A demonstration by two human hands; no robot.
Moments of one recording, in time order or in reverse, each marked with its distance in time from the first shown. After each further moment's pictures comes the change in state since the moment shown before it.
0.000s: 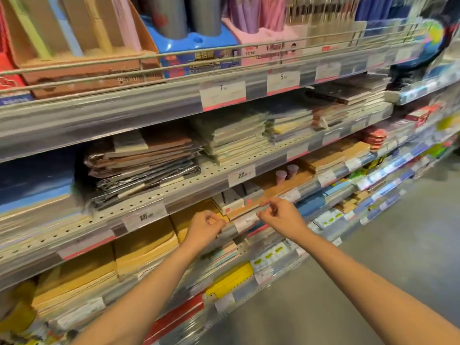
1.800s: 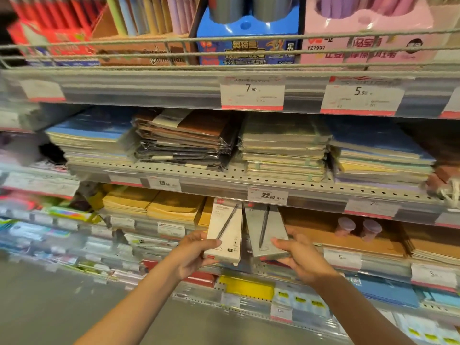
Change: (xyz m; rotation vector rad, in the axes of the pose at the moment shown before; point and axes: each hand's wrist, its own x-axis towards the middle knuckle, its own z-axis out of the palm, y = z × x) left_hand -0.031 -0.003 0.061 -0.936 0.414 -0.489; right_hand 0.105 0.073 0.003 0.817 -0.825 0.439
